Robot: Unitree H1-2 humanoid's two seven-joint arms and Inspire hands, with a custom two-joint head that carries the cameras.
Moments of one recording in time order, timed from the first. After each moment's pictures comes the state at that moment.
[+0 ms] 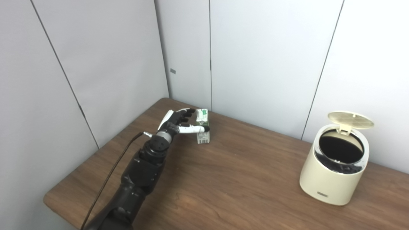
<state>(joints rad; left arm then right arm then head) -0.46 0.50 0.16 0.37 0.07 0.33 -0.01 0.05 -0.16 -0.07 -0.13 -0.13 -0.04 -0.05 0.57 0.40</state>
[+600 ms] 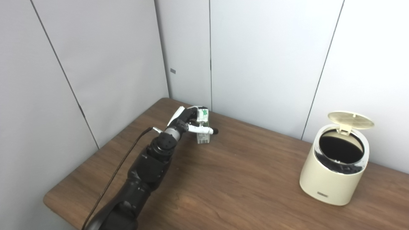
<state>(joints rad) -0.50 0.50 0.10 0.42 0.09 0.25 -0.04 0.05 -0.16 -0.07 -0.13 -0.13 -0.05 -0.04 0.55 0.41</state>
